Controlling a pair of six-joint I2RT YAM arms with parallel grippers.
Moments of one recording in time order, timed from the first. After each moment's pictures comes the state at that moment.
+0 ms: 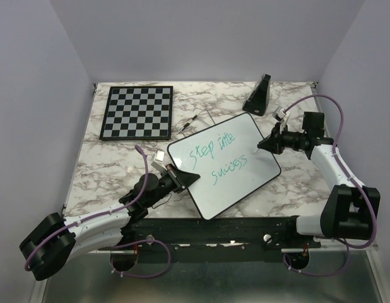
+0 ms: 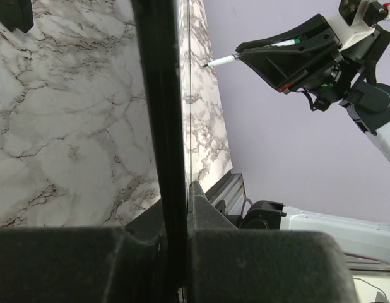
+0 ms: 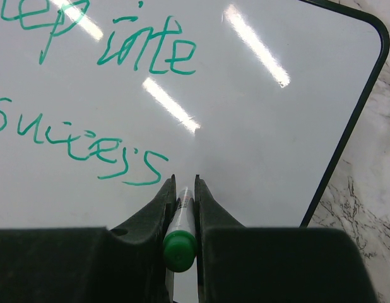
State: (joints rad) left arm -0.85 0.92 0.17 0.62 -0.02 -1.18; right arm -0.09 1.34 0.90 -0.39 -0.99 -0.55
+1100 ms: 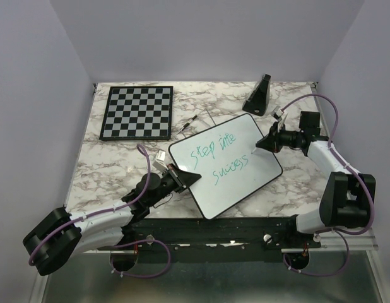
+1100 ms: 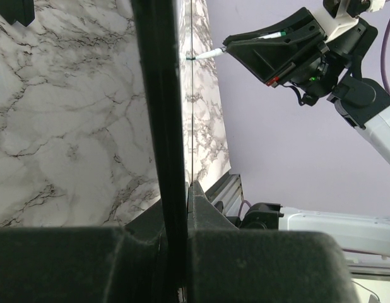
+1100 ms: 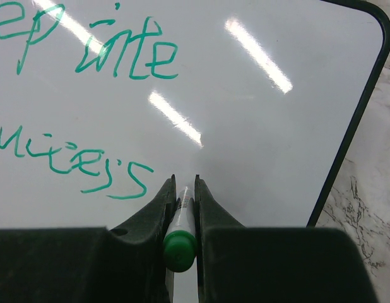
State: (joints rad) left arm -0.85 0.98 0.17 0.68 -0.02 -1.21; right arm -0.09 1.45 0.90 -0.30 -0.99 -0.51
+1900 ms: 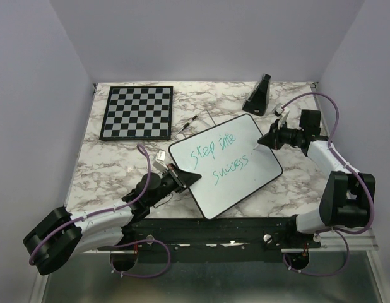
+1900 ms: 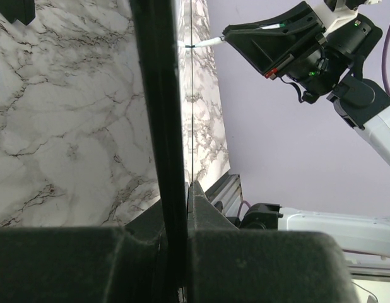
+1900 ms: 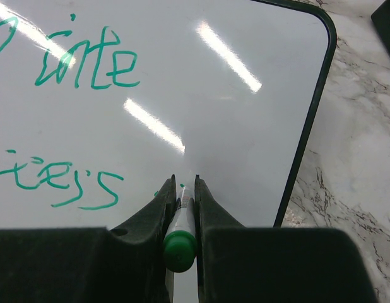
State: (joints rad) left arm -0.85 0.99 0.17 0.68 -0.02 -1.21; right arm -0.09 1.45 0.90 -0.22 -0.89 -0.44
